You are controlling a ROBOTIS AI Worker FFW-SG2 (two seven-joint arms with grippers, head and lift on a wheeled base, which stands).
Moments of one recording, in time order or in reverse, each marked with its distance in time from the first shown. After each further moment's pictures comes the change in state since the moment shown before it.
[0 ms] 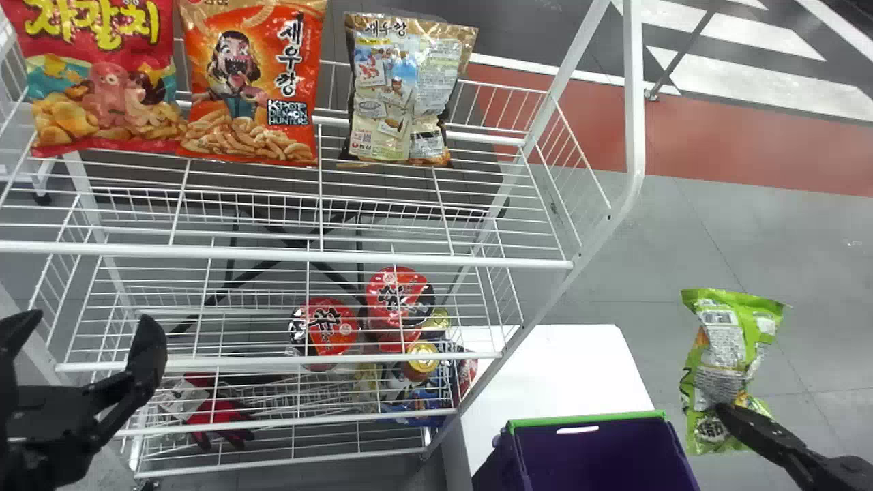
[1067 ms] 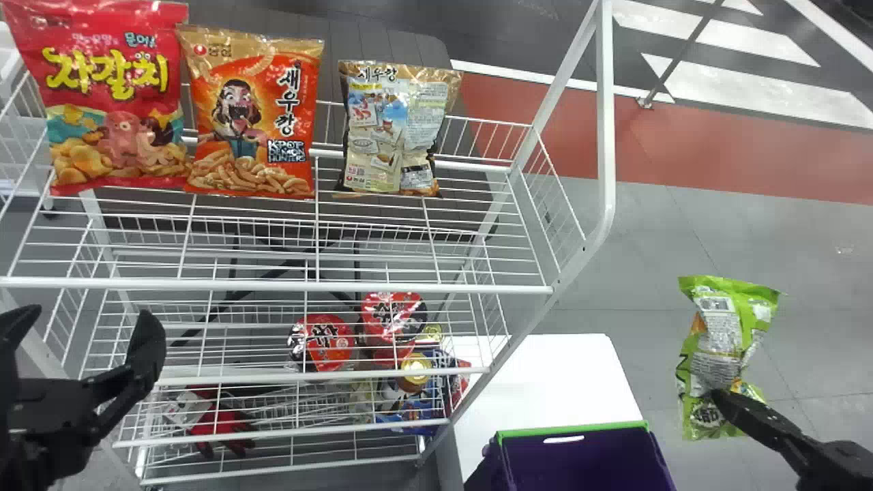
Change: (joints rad) left arm -0.021 -0.005 0.002 -0.002 0.001 0.027 -0.002; right arm -0.026 -0.011 0.011 -0.015 0.000 0.040 0.005
